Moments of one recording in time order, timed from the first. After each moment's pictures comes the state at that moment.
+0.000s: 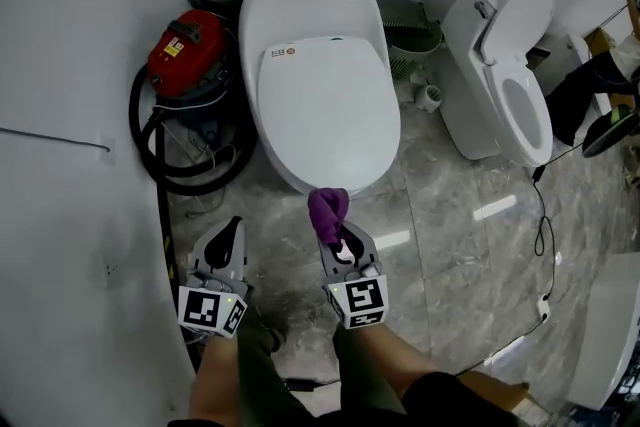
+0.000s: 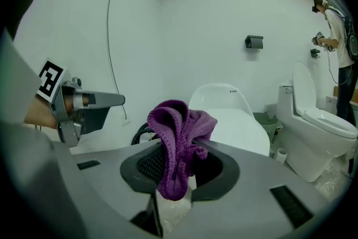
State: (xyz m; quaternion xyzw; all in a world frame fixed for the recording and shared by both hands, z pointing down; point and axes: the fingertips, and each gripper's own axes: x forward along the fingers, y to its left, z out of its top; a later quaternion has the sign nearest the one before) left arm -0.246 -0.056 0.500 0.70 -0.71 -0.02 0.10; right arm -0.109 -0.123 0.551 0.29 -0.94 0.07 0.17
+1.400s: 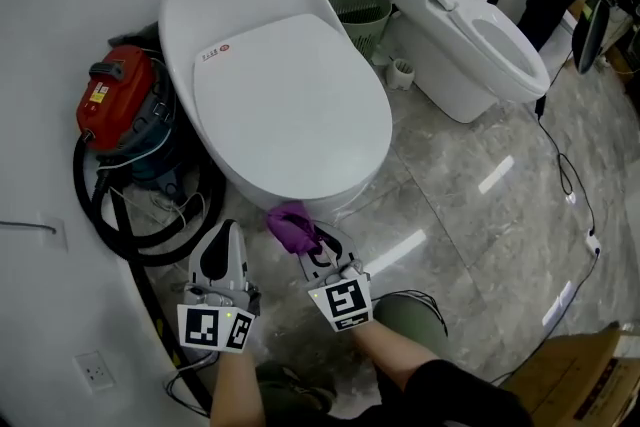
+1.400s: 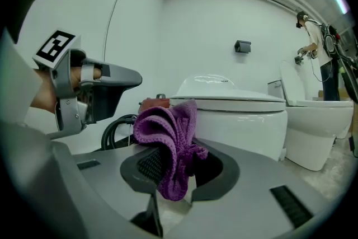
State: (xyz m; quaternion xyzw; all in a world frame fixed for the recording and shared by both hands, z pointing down) left arm -0.254 -0.132 0.636 0.76 -0.65 -0.09 0.03; right arm -0.149 -0.160 0.734 0.36 -0.93 0.02 0.11
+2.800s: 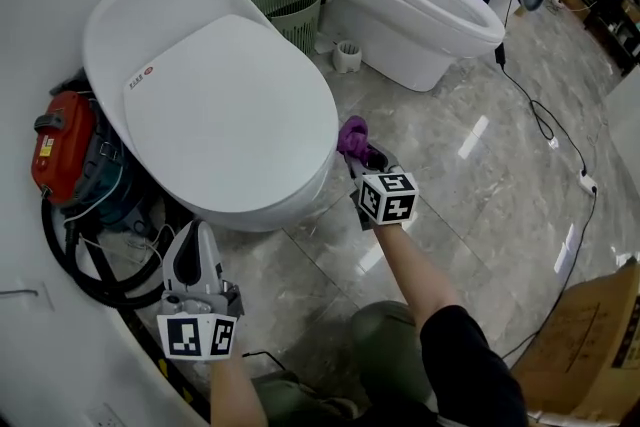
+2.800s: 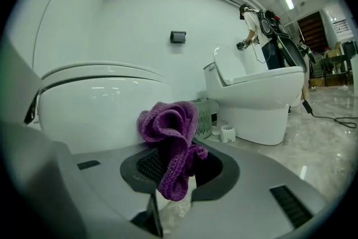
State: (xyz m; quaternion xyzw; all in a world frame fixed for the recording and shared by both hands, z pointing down) left arm -0.222 -0.174 0.643 0.79 -0.60 -0.10 -0.01; right arm 0.057 -0.358 0.786 0.56 -0.82 0.12 0.07
